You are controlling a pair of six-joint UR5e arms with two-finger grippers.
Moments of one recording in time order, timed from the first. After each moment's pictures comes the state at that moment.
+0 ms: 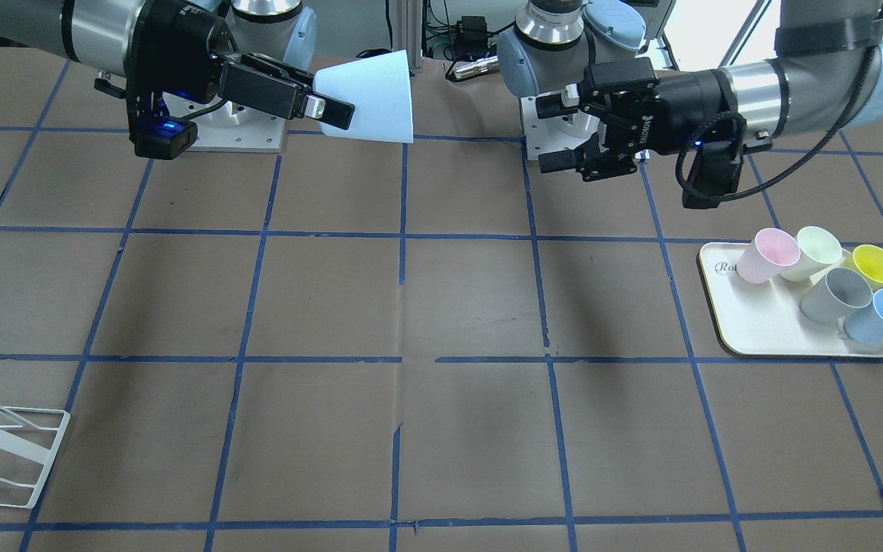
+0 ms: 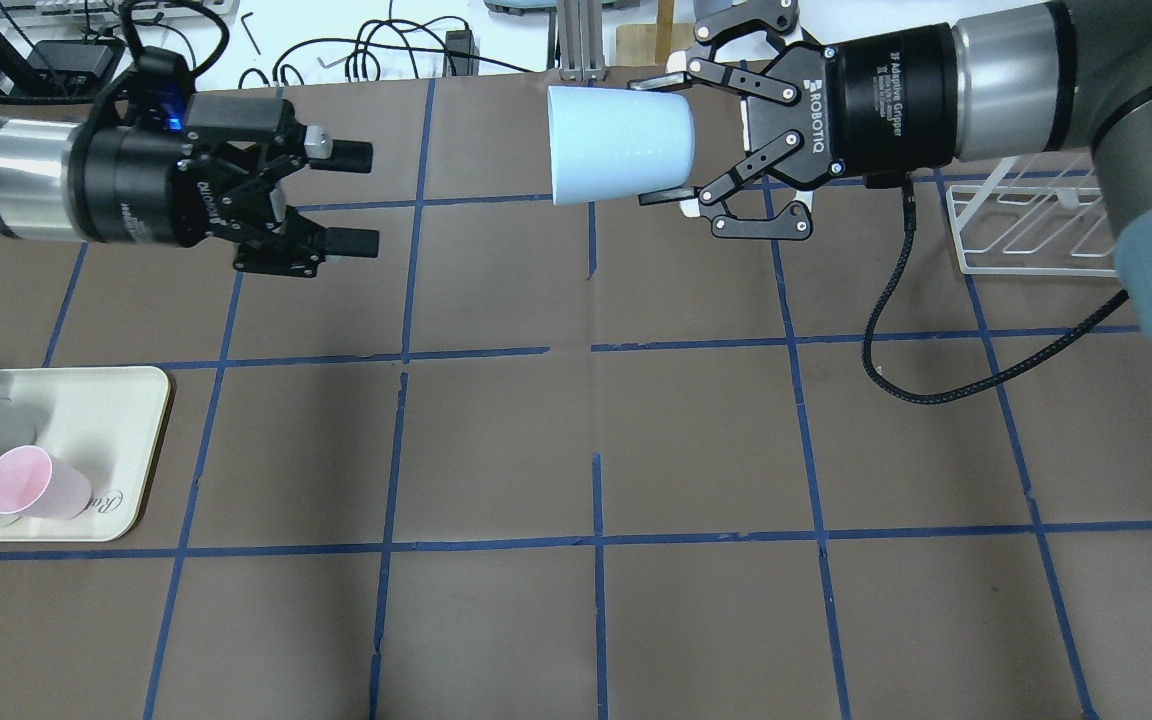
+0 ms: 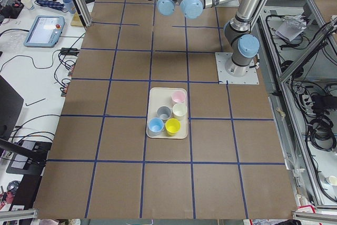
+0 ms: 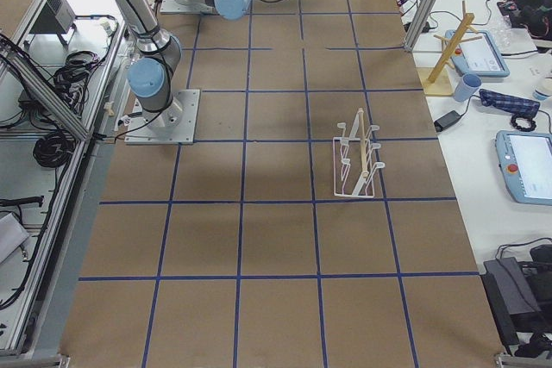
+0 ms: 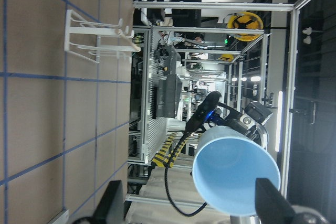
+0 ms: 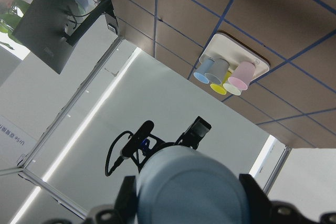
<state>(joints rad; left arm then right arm) -1.20 -1.56 -1.68 -2.33 0.49 0.83 1.42 -1.70 1.85 -1.70 -0.35 0.90</state>
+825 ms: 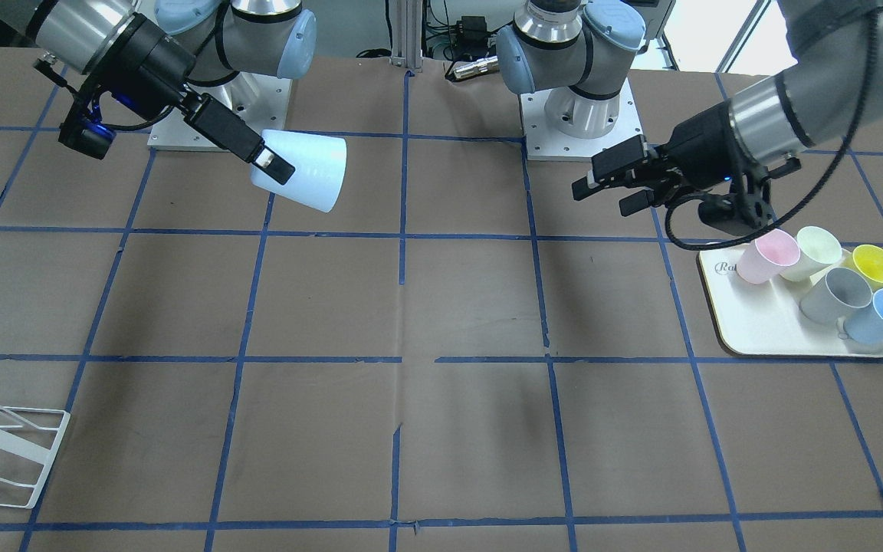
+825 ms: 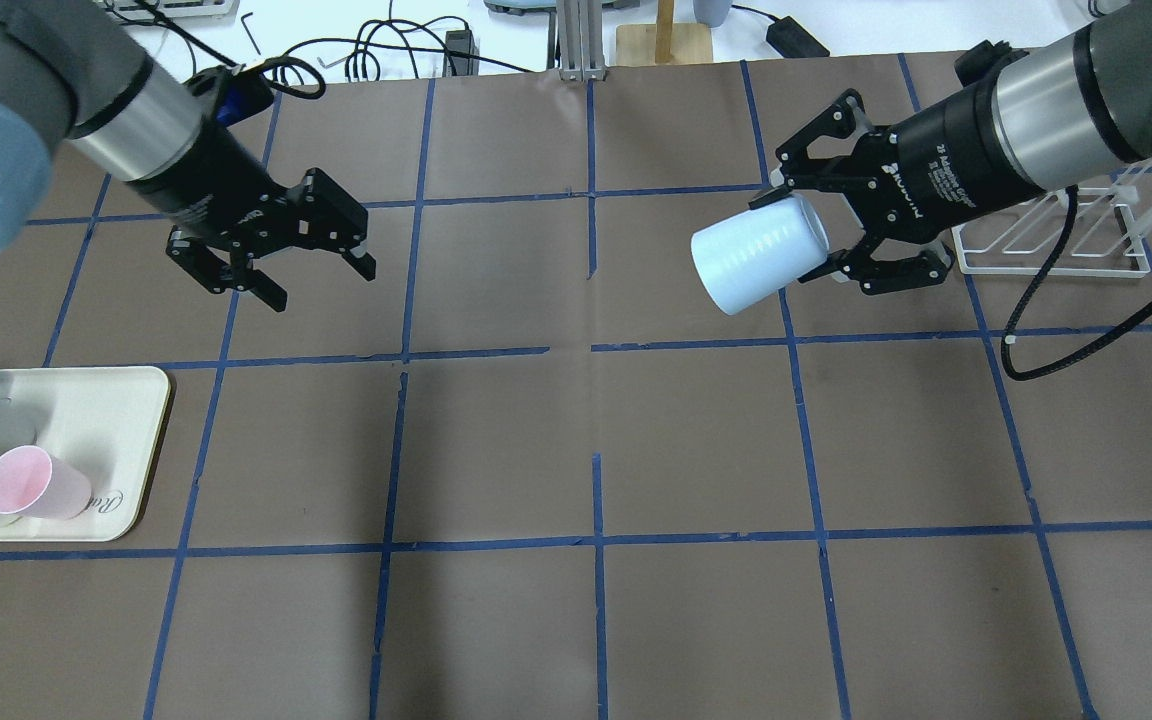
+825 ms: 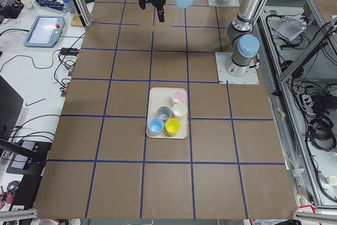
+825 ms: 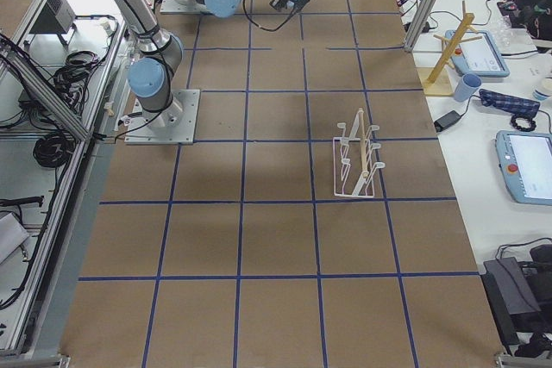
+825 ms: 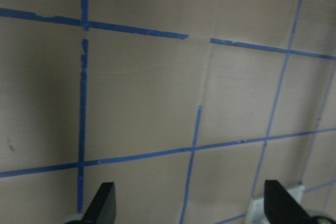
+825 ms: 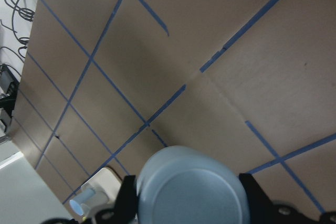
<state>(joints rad) -1.51 -1.62 -1.65 -1.56 1.37 -0.03 1.40 -1.75 1.86 -1.77 -0.98 0.57</state>
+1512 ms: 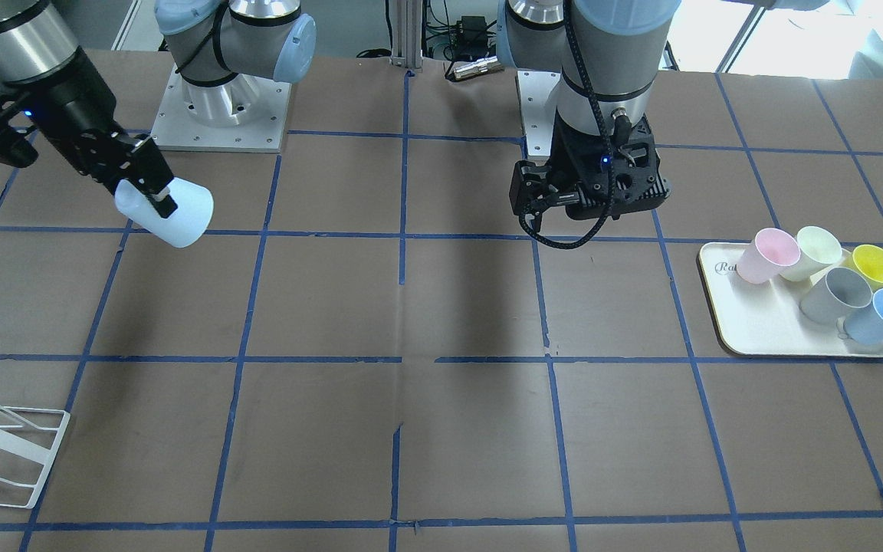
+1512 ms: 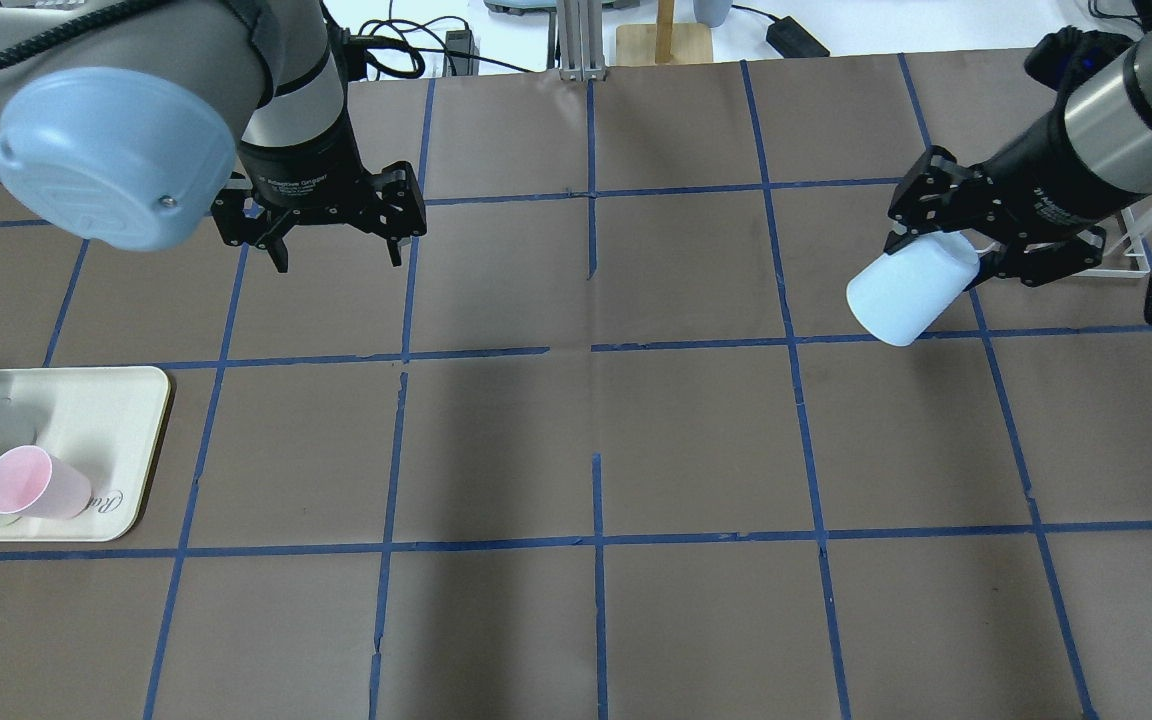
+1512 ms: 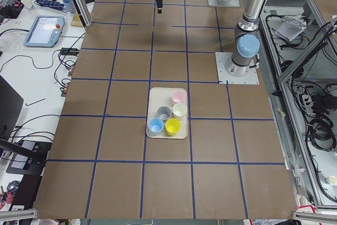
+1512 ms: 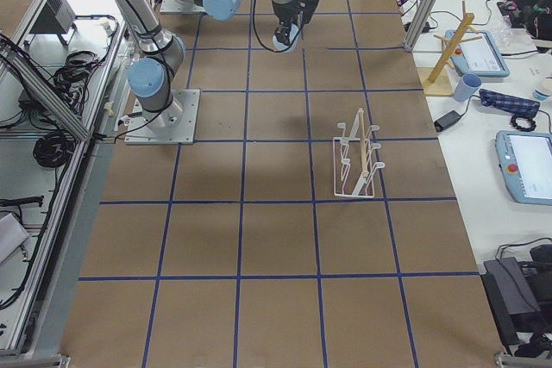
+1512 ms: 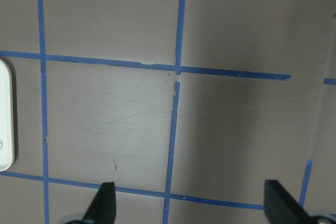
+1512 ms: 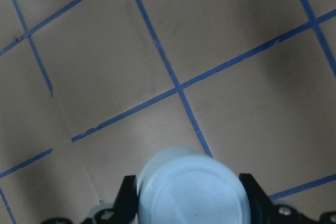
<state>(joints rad) -1.71 -1.66 -1.54 -1.55 1.69 -0.24 1.30 -1.74 1.85 -1.80 -1.34 0.21</state>
